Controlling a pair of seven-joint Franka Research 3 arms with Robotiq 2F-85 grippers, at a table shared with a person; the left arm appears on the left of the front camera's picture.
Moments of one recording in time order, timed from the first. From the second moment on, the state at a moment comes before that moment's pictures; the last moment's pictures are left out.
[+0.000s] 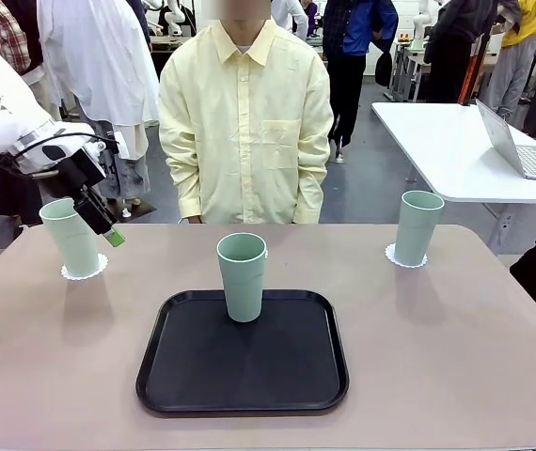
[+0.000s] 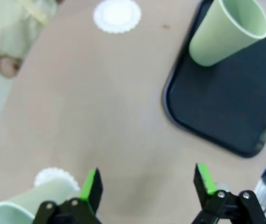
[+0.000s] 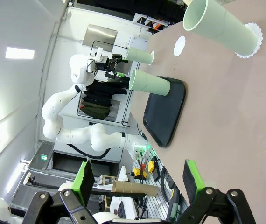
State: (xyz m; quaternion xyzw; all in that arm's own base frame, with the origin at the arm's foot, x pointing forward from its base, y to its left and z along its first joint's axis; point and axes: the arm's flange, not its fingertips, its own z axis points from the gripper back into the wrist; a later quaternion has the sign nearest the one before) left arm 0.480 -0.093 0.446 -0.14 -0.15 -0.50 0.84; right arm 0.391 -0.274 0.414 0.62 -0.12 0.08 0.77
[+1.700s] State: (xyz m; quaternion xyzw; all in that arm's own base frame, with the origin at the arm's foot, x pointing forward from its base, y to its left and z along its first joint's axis) left arm 0.456 -0.110 0.374 -0.37 -0.38 -0.56 0.64; right arm 0.391 -0.274 0.414 0.62 -0.12 0.08 0.77
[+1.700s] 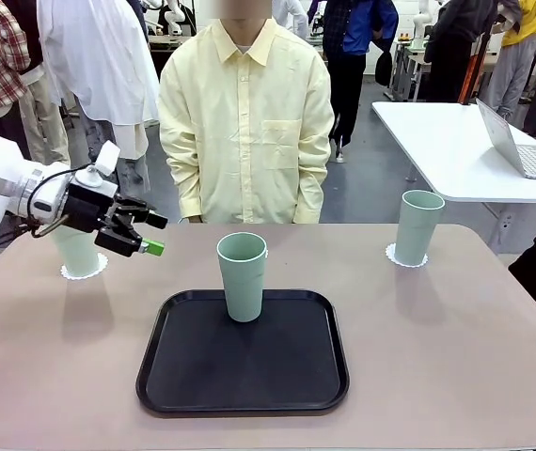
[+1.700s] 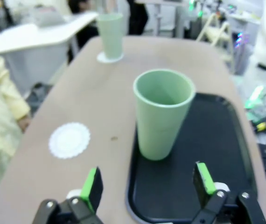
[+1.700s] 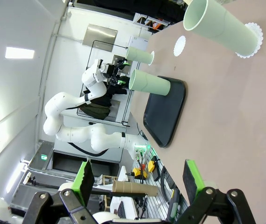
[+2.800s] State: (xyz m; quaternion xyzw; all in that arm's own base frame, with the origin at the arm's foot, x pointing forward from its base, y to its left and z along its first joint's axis) left arm 0.465 -0.124 0.349 -0.42 -0.35 -0.57 0.61; right arm 0.391 -0.273 0.414 0.62 -0.12 0.08 0.77
